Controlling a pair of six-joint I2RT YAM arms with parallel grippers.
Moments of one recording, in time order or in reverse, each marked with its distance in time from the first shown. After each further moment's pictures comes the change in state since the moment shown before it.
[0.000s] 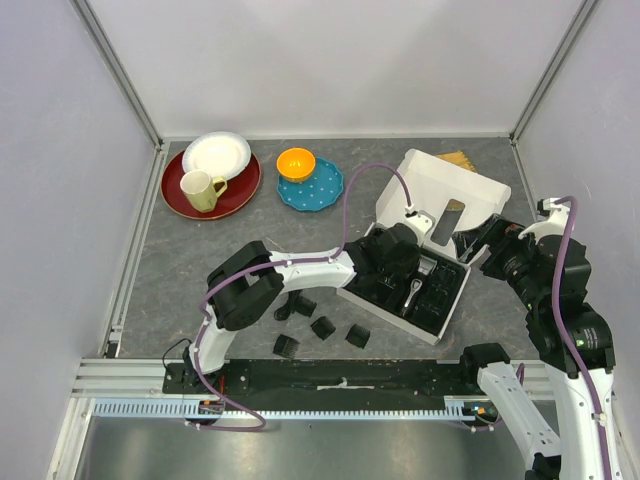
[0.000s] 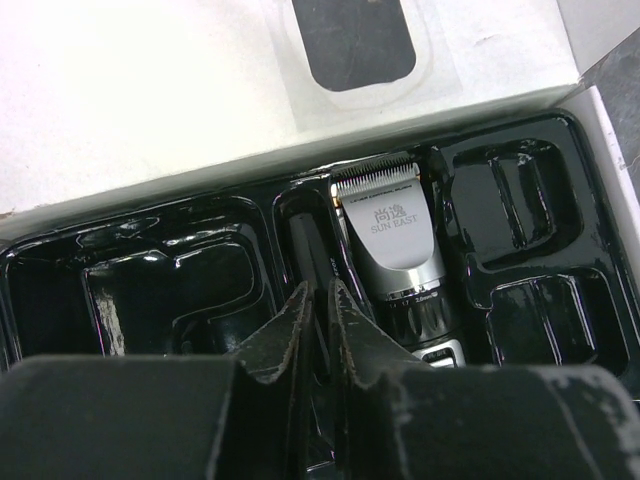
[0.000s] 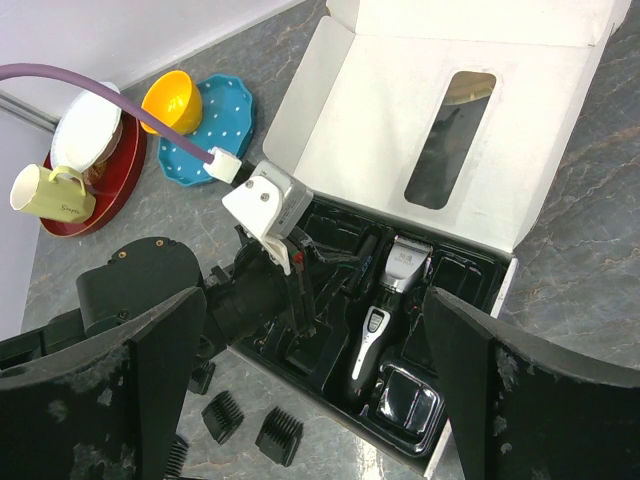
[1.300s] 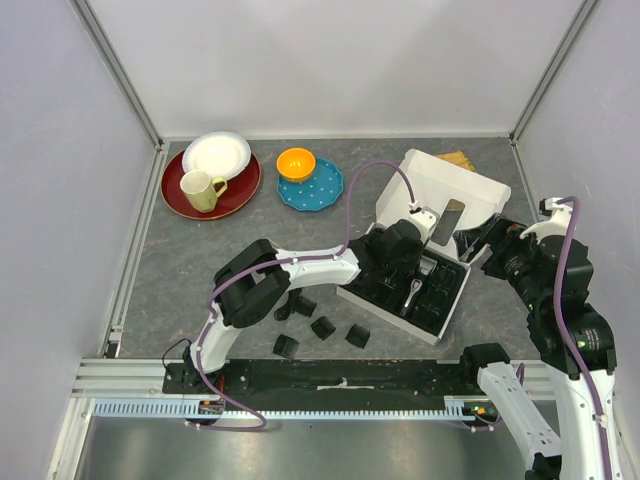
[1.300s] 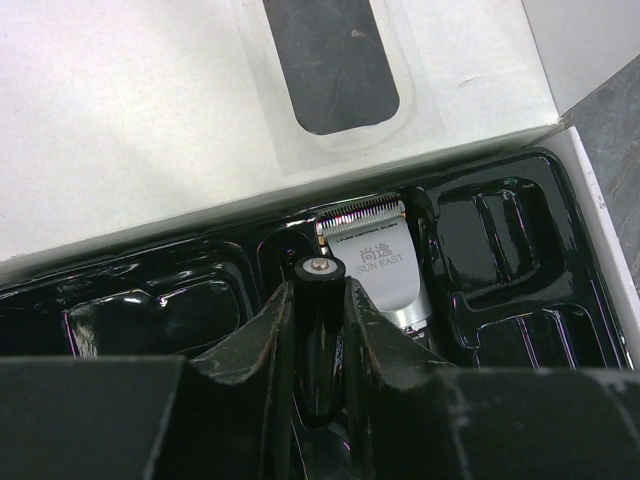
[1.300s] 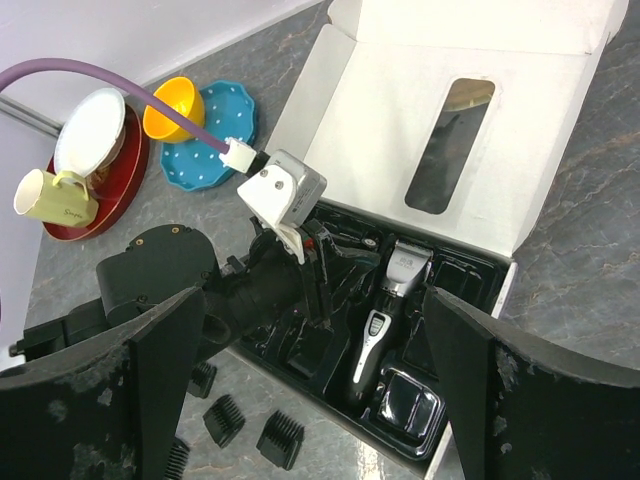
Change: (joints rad) left arm 0.013 0.051 0.053 0.026 0.040 -0.005; right arm 0.000 0.000 0.013 0.002 0.005 0.000
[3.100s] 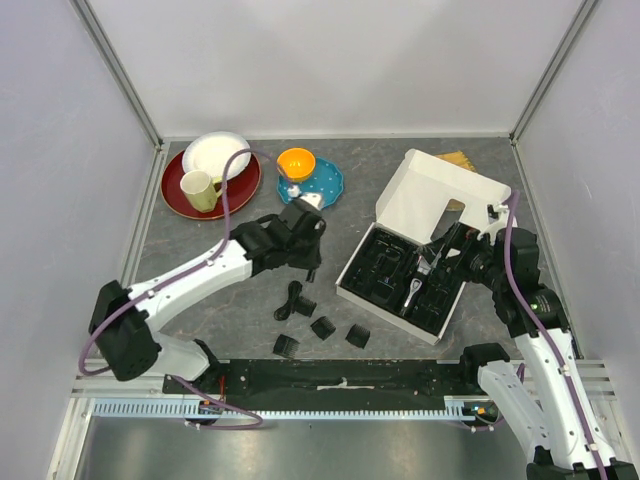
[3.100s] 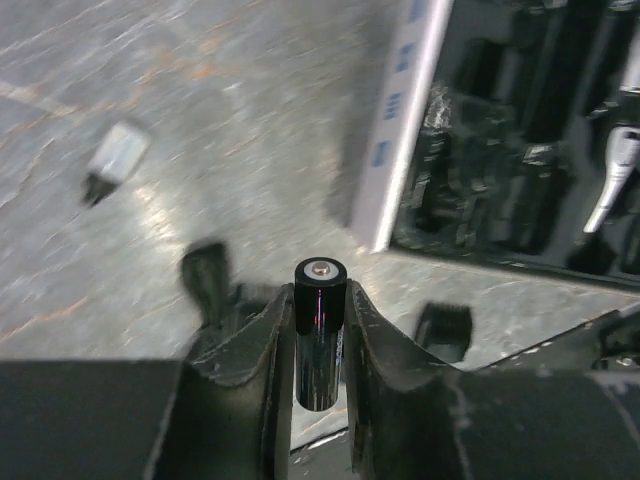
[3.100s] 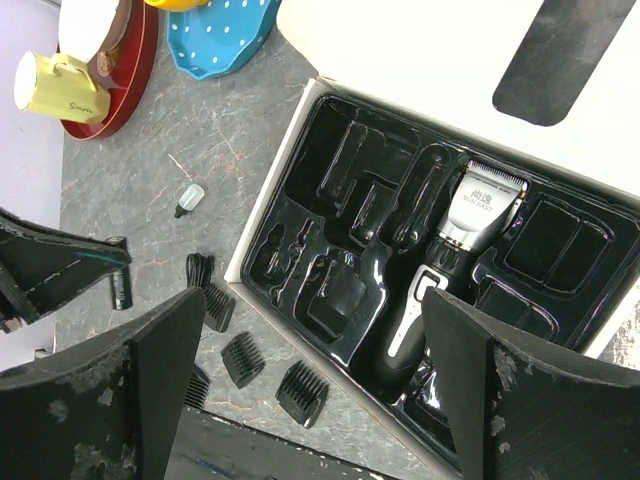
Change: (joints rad) left arm 0.284 -0.756 -0.400 -0.729 0.005 -0.310; right arm 0.000 0.053 -0.352 0.235 -0.267 0.071
